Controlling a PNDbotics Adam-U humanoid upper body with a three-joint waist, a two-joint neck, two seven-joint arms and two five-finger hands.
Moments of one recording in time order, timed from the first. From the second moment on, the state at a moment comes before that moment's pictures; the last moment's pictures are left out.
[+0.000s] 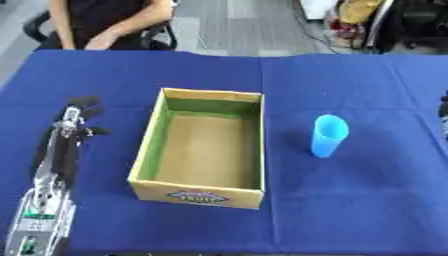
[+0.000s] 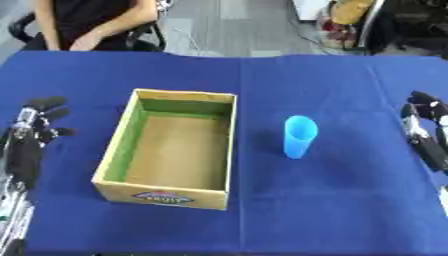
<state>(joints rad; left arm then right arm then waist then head) -0.08 0.20 0.08 -1.70 -0.05 -0.03 0.06 -0.20 -0.50 -0.13 -1.40 0.34 -0.24 -0.07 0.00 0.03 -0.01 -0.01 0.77</state>
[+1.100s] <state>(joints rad) -0.08 0.20 0.08 -1.70 -0.05 -0.03 0.05 -0.18 -0.46 -0.15 -1.60 0.36 -0.23 -0.08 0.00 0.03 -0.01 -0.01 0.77</state>
